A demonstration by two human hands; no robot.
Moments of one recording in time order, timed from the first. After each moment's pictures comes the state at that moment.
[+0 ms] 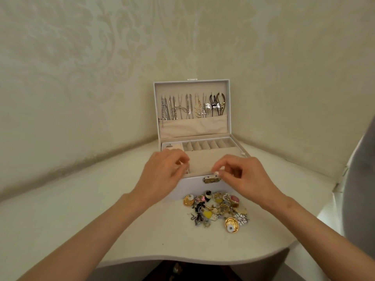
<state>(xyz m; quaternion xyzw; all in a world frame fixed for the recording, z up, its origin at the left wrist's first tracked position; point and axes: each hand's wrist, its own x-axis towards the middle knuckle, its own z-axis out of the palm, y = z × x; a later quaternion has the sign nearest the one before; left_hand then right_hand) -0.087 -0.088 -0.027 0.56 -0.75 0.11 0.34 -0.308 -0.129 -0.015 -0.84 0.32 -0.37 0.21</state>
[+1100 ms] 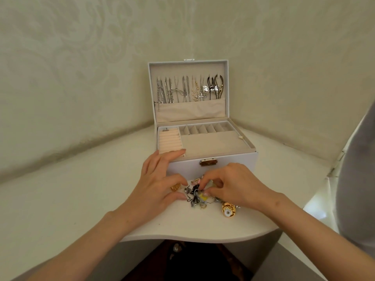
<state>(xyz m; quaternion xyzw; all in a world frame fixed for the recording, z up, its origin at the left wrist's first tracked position) -0.087 -0.047 -0.070 0.51 -0.81 0.10 0.27 -0.302 -0.113 -0.039 -0.92 0.33 -0.14 0.13</state>
